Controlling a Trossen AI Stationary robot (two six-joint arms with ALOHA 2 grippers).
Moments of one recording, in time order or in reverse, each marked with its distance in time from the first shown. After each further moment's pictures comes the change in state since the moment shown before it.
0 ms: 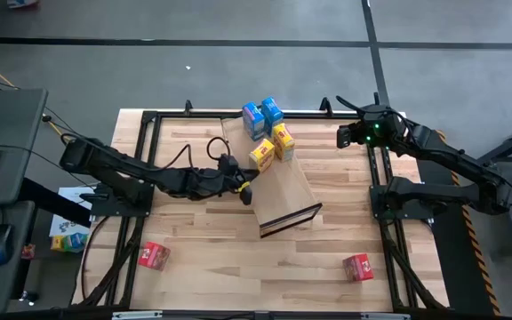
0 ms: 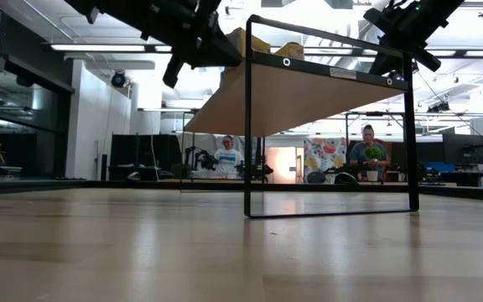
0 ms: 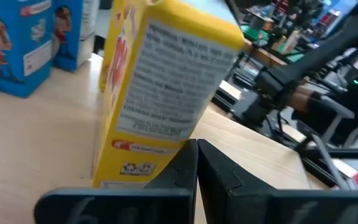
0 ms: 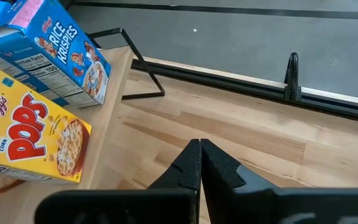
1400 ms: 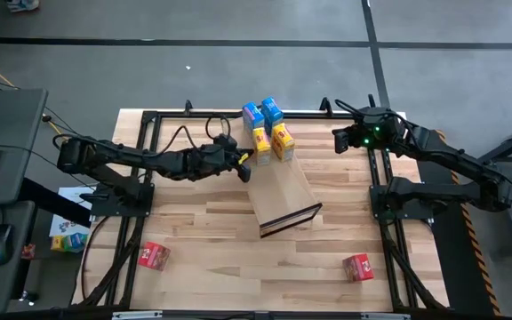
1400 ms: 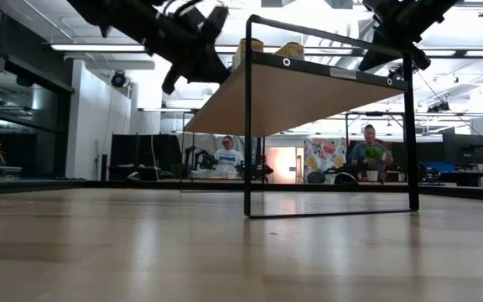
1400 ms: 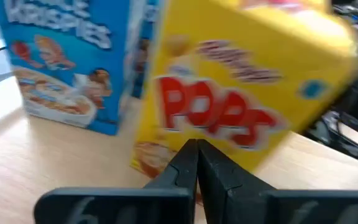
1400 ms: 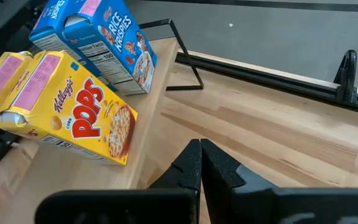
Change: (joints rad) left arm 0.203 -0.052 0.001 -0.112 0.119 0.117; right arm 0.058 0.001 0.000 0.056 -0.093 0.000
